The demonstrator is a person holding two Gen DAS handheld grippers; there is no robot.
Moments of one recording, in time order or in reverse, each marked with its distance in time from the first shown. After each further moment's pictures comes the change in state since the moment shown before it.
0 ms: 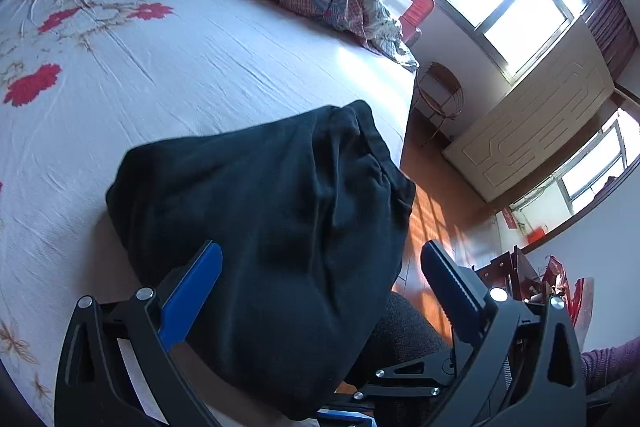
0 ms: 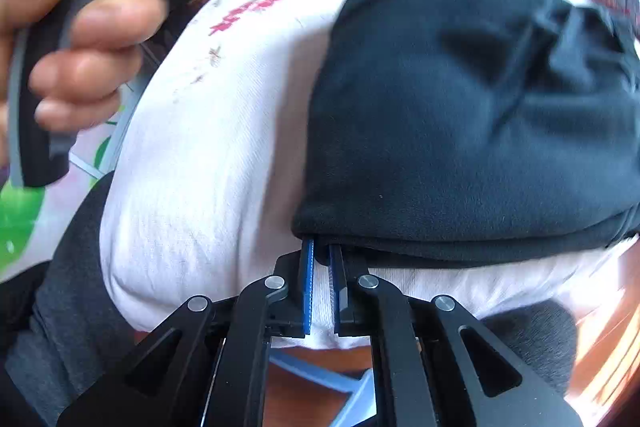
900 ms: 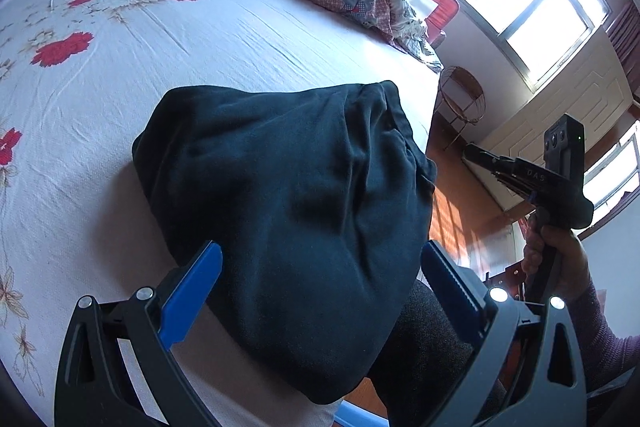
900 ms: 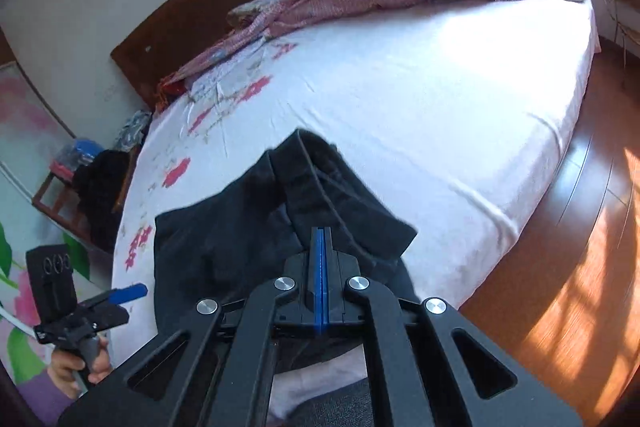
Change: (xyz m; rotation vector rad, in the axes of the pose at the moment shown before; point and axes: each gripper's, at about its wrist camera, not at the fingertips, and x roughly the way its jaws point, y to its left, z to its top) left arm -0.008 0.005 -0.030 -0.029 -0.037 0.075; right arm -0.178 -0.192 0.024 0.408 -0.503 -0.229
